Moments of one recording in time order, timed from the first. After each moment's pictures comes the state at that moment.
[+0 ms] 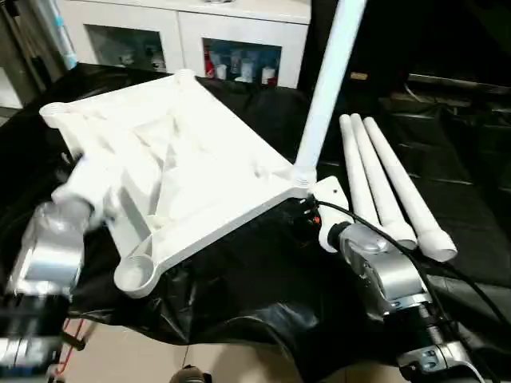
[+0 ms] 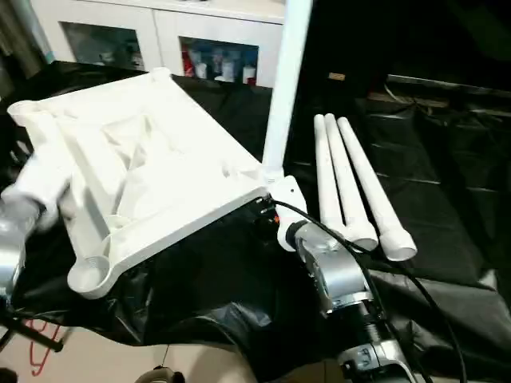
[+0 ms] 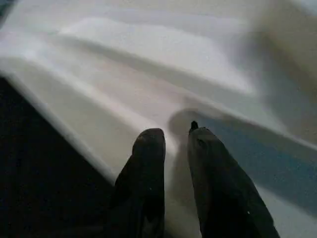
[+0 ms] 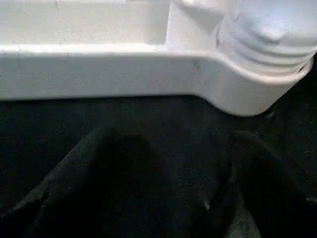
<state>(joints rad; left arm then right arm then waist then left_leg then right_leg) -0.34 0.56 -0.02 0.20 0.27 0.60 -0.43 -0.46 -0.12 0.15 0.40 0.00 0.48 0.37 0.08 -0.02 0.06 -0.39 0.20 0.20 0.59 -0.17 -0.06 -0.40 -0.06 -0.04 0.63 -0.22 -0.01</state>
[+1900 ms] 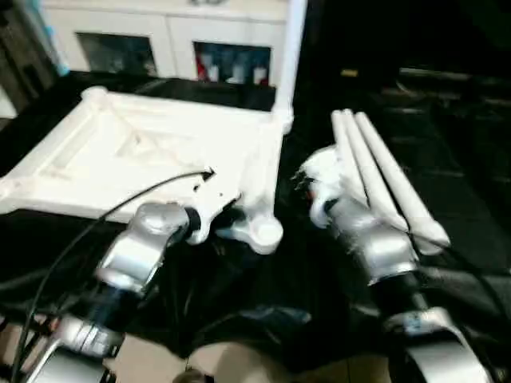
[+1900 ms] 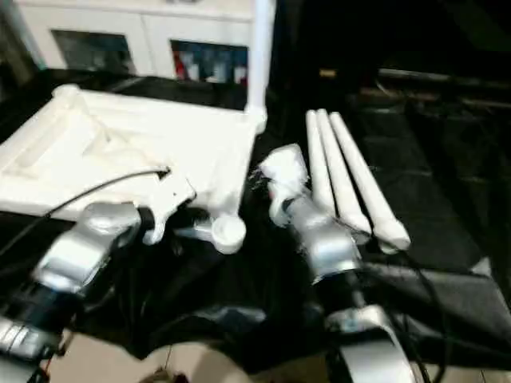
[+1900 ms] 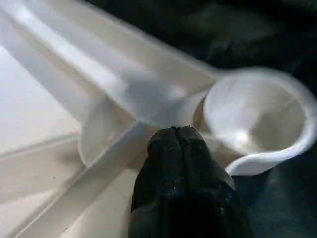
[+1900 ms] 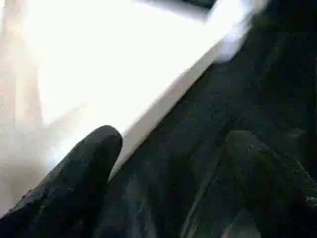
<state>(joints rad) -0.48 0.36 -0.22 0.14 0.02 0.50 -0.80 -0.59 -0.09 -0.02 0.35 0.05 0.47 0.26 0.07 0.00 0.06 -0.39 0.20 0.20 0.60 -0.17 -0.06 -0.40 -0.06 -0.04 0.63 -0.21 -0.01</state>
